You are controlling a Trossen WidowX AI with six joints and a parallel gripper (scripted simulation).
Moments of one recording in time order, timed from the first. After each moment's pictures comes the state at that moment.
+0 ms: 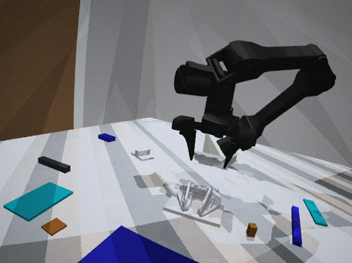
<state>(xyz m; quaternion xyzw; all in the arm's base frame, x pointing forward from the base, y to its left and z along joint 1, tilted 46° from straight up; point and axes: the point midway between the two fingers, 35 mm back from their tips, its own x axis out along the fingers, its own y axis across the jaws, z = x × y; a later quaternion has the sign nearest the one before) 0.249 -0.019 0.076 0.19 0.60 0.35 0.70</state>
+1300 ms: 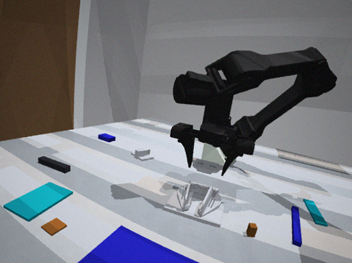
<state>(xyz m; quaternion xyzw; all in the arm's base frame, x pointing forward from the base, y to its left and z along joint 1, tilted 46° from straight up) 0.251 -0.006 0.063 0.19 0.60 0.34 0.70</state>
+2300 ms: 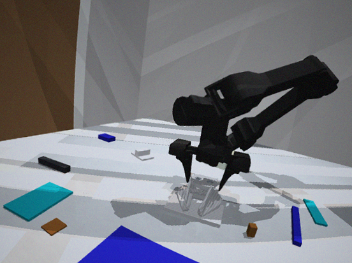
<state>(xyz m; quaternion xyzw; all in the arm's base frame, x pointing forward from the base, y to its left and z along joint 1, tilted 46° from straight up) 0.252 0.024 0.034 0.19 0.60 0.35 0.70</state>
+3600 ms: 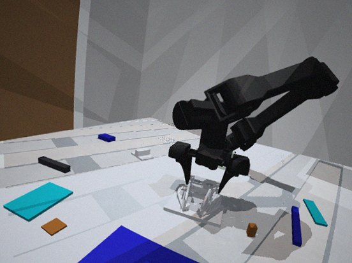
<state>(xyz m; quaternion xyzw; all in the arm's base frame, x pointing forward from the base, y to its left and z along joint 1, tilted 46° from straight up) 0.252 0.030 0.029 0.19 0.60 0.35 0.70</state>
